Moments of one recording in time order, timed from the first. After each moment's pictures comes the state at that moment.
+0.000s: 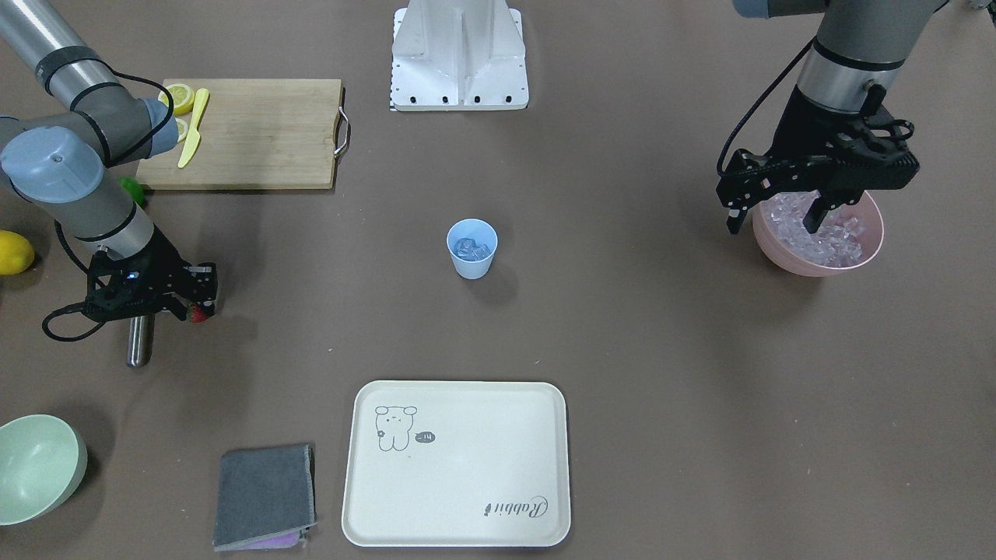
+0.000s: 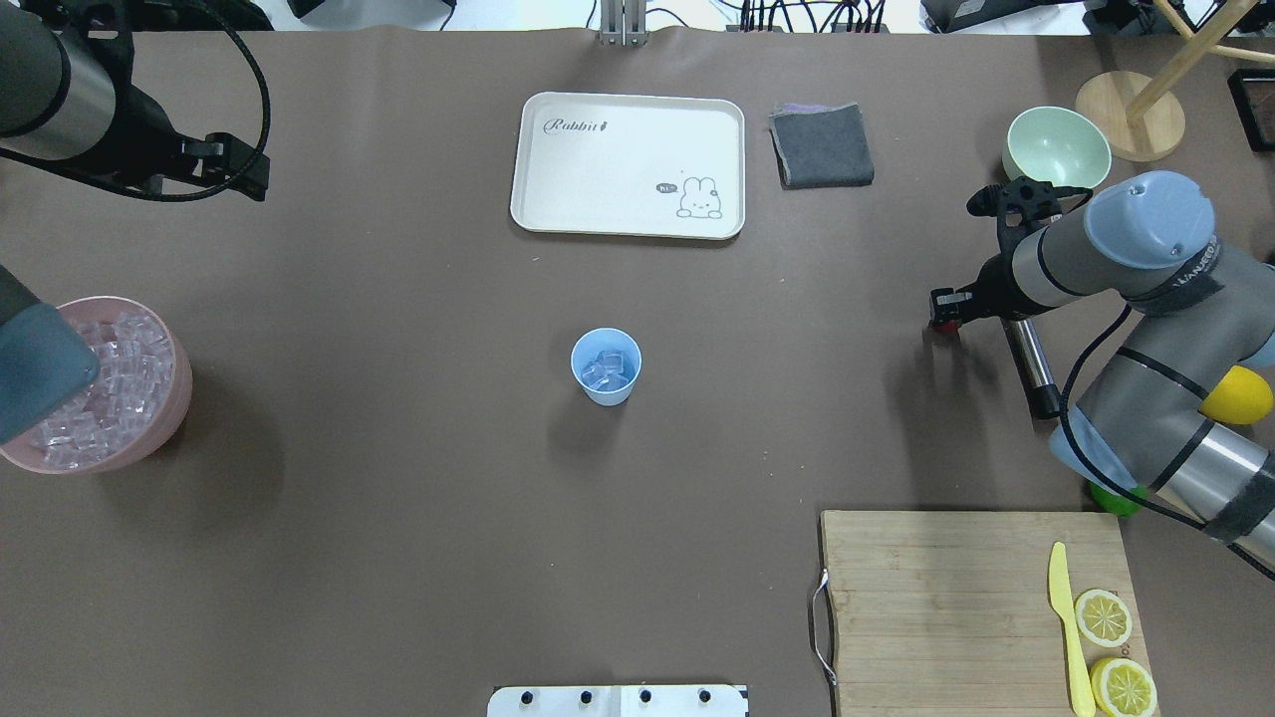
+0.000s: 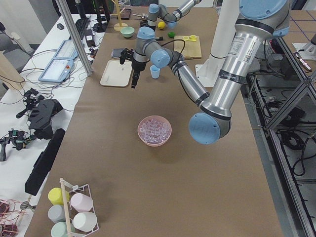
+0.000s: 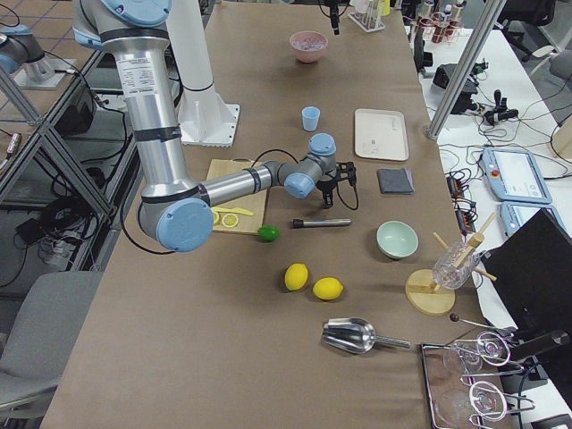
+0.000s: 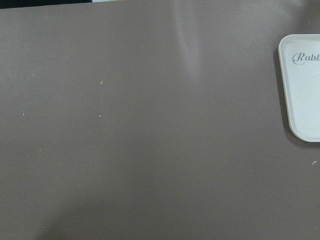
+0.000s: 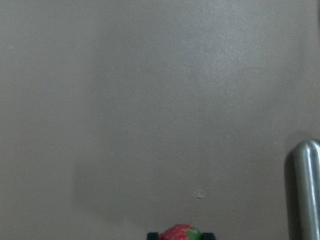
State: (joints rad) left arm -0.96 -1.94 -2.04 -1.47 -1.95 -0.84; right arm 0.82 -1.36 1.60 -1.02 2.00 0.89
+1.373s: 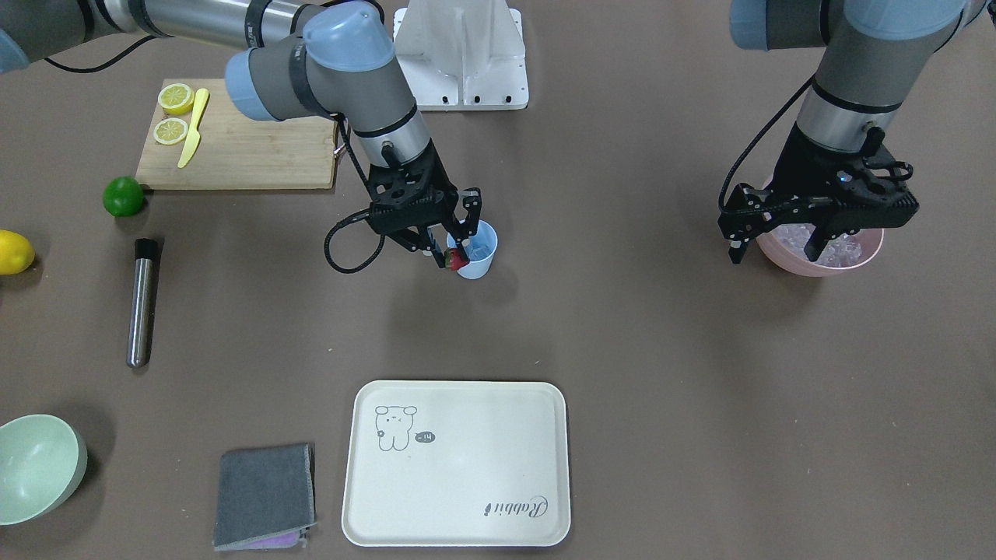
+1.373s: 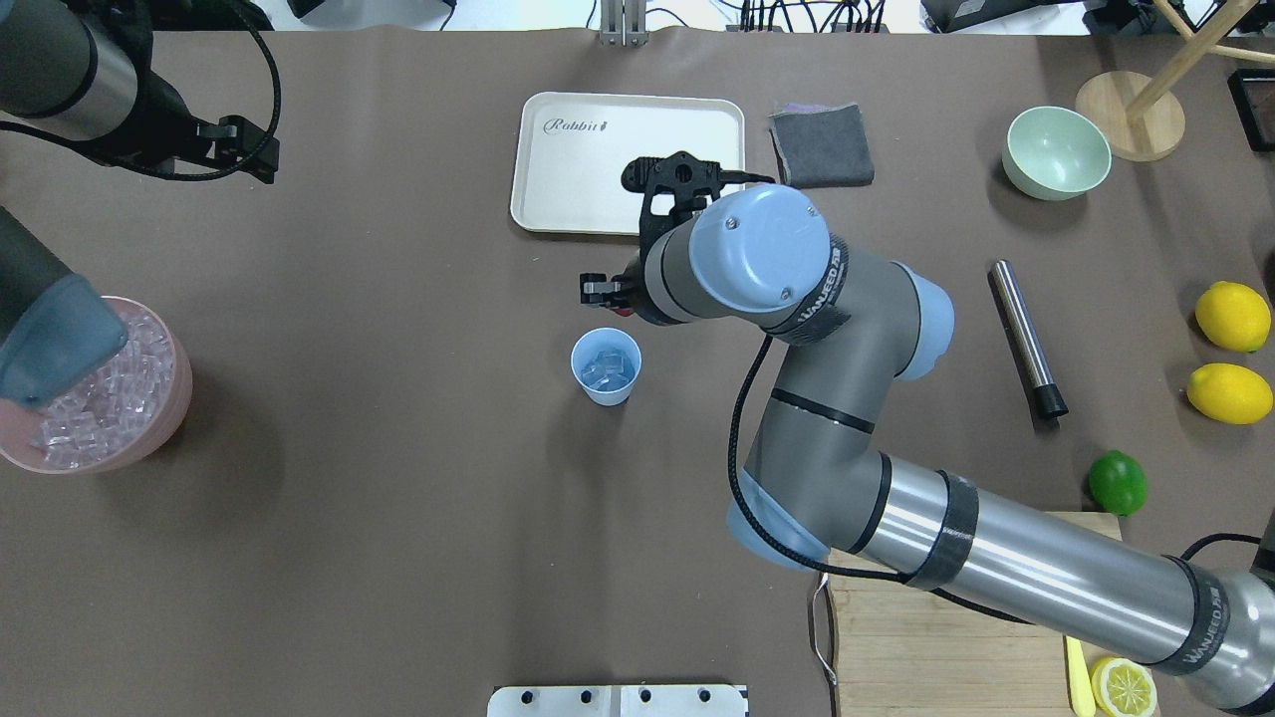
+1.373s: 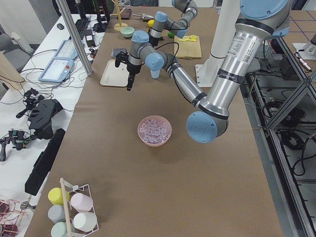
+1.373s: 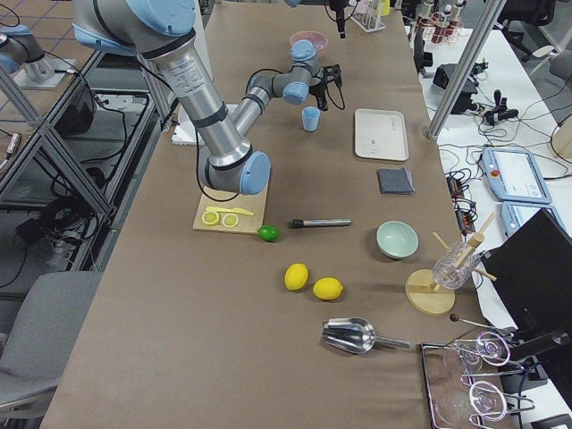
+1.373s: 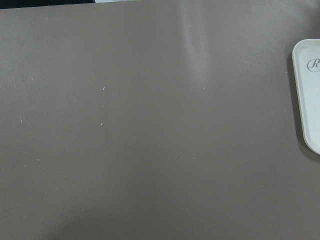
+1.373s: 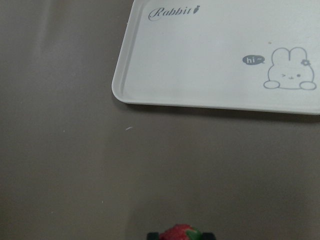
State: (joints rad) left arm -0.98 -1.97 -1.95 -1.52 -1.95 -0.85; right arm 0.52 -0.86 1.63 -1.24 1.70 1.20
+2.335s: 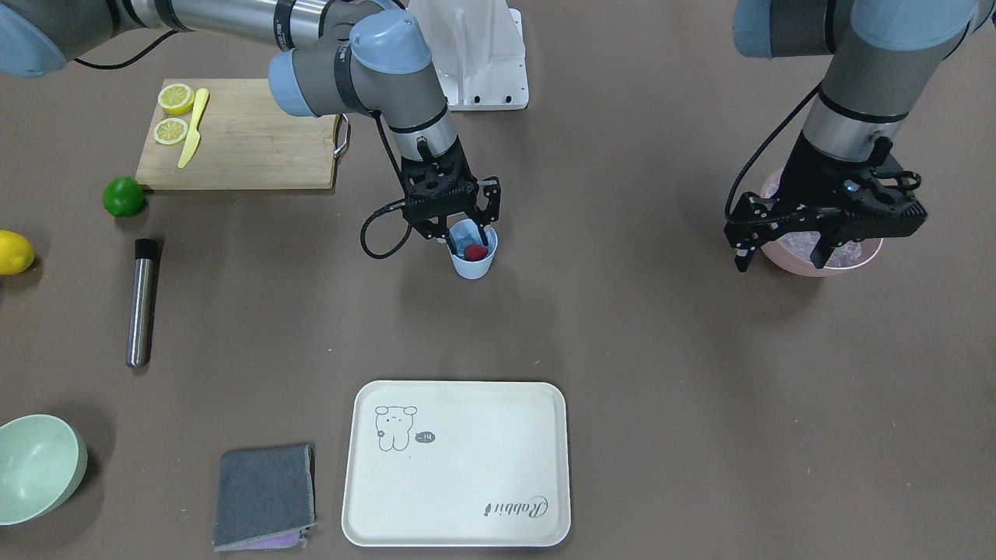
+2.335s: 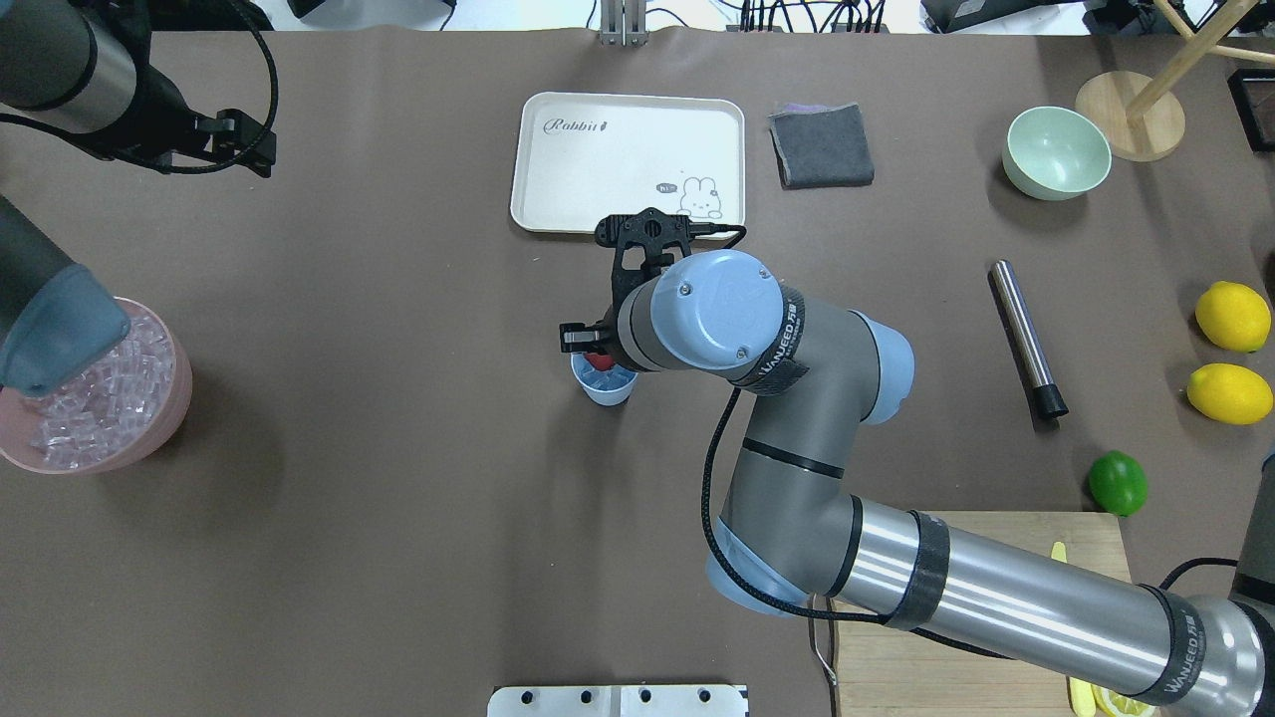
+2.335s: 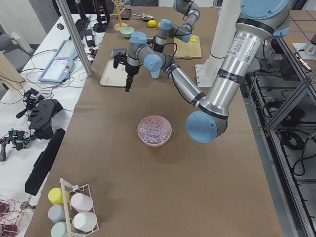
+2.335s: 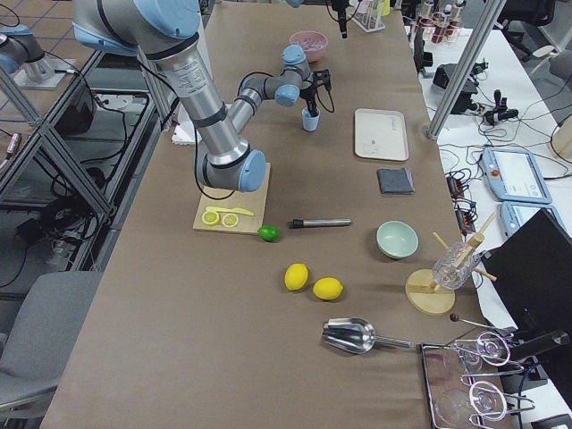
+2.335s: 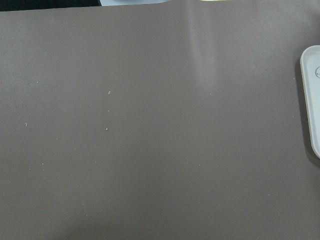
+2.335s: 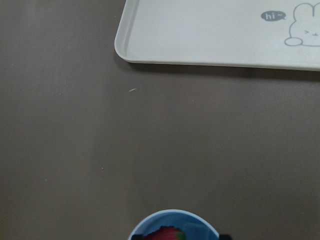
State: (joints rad) left arm -0.99 -1.97 -1.92 -1.54 -1.95 -0.85; right arm 0.46 -0.85 1.60 -1.25 1.66 1.20
